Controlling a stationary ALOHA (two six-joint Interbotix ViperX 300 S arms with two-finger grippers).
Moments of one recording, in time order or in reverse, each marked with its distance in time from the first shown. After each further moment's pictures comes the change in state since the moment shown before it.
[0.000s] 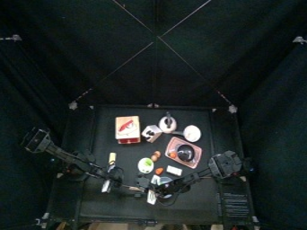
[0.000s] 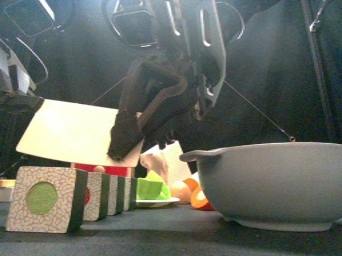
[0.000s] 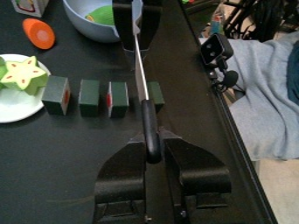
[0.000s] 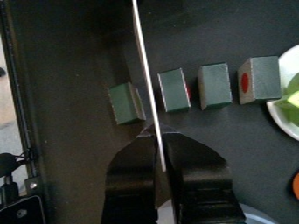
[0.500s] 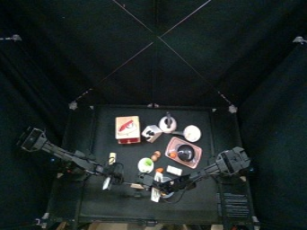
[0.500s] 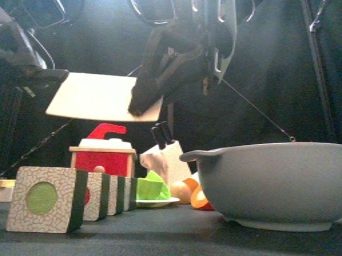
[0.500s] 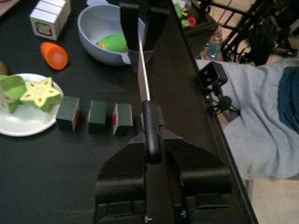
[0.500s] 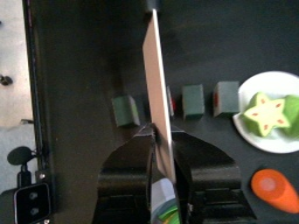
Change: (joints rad) left arm 0.173 -0.190 -0.046 -0.052 0.084 -0.005; right arm -0.051 -0.196 0.118 -0.117 -0.011 0.005
